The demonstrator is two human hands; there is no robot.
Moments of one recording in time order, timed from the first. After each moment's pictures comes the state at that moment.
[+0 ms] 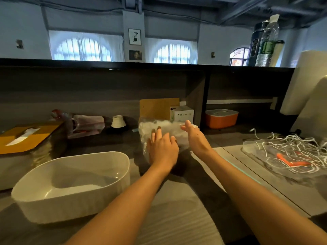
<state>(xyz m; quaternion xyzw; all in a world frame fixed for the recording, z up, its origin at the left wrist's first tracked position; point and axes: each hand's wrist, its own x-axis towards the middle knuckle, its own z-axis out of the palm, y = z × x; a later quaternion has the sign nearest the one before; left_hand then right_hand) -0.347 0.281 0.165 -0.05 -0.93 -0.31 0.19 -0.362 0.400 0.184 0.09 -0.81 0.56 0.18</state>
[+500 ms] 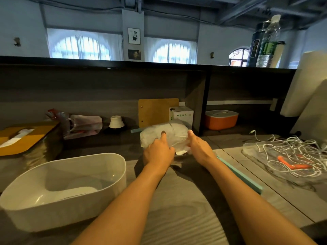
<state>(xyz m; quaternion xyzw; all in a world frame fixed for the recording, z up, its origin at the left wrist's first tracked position) -0.364 0.270 0.159 -0.03 -0.96 -0.22 0.16 -0.357 0.413 0.170 0.00 -0.87 0.47 0.12</state>
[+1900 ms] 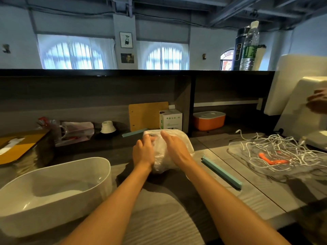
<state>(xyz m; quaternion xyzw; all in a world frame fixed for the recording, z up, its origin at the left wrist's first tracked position) -0.336 0.275 0.179 0.05 -0.76 -0.62 0.18 -0.340 0.381 0.182 0.07 -0.83 0.54 0.14</state>
